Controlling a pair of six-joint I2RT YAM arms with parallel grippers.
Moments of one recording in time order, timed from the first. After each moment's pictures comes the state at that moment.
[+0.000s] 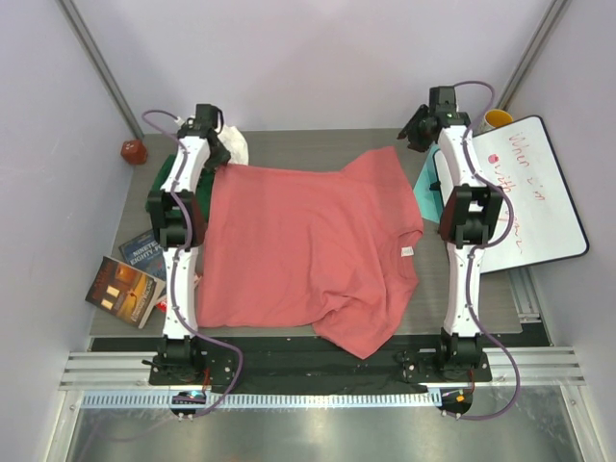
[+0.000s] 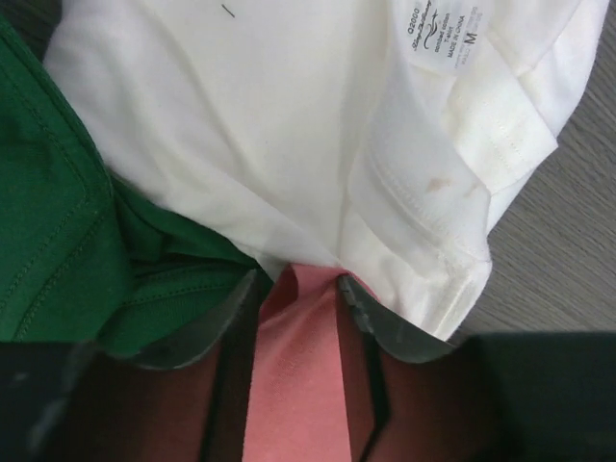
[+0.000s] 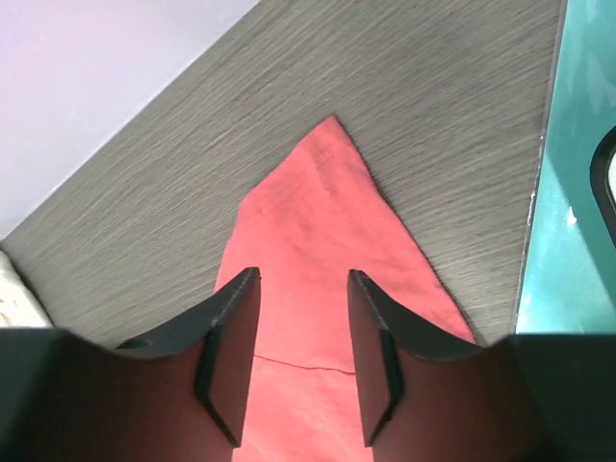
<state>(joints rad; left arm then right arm) -0.04 2.57 2.48 -0.90 -0.22 -0.64 -0.01 2.48 2.45 -0.75 -0.09 0.65</state>
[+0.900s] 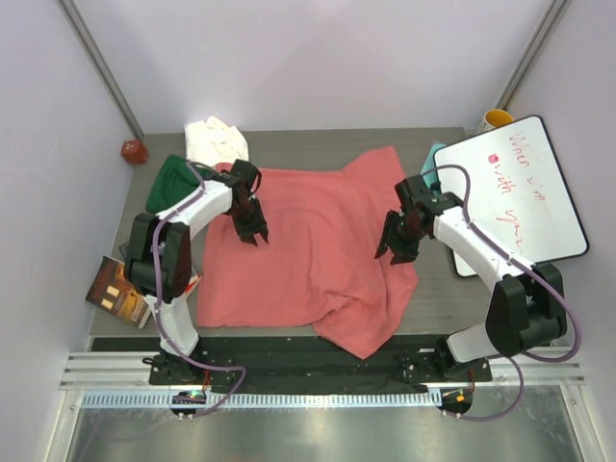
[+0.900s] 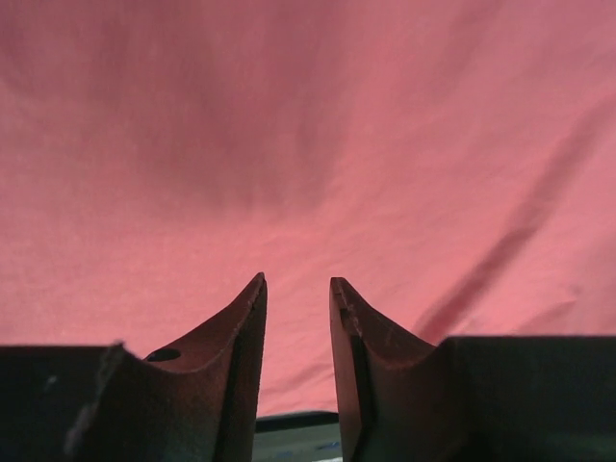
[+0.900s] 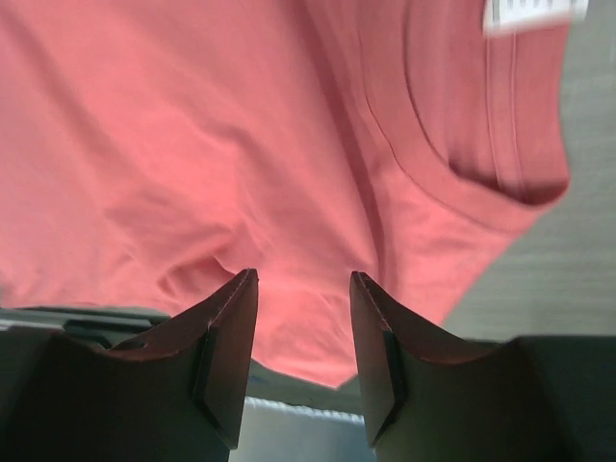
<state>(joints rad) -0.31 1.86 1.39 -0.84 0.12 -0.64 0.31 1.45 1.11 -0.89 -0.14 0.63</state>
